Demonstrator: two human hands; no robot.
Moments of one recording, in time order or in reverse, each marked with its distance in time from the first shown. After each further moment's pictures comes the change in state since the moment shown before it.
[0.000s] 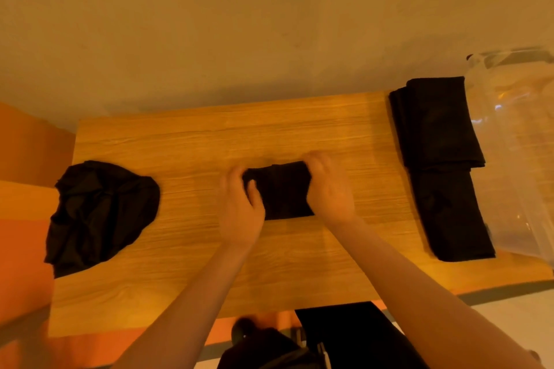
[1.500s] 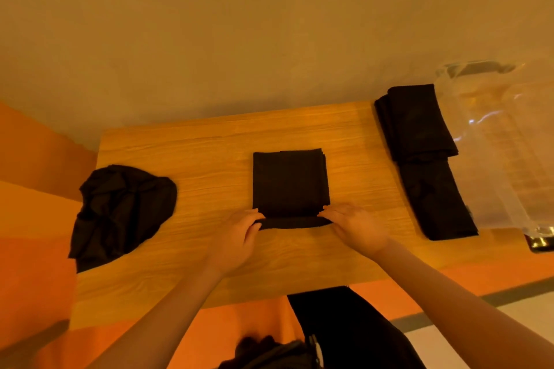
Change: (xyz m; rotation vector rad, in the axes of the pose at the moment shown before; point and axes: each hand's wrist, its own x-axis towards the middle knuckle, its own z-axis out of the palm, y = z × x) left_hand -0.044 -0.040 -0.060 0.037 -0.569 0.244; right_hand -0.081 0.022 -0.041 -0.134 -0.437 -0.282
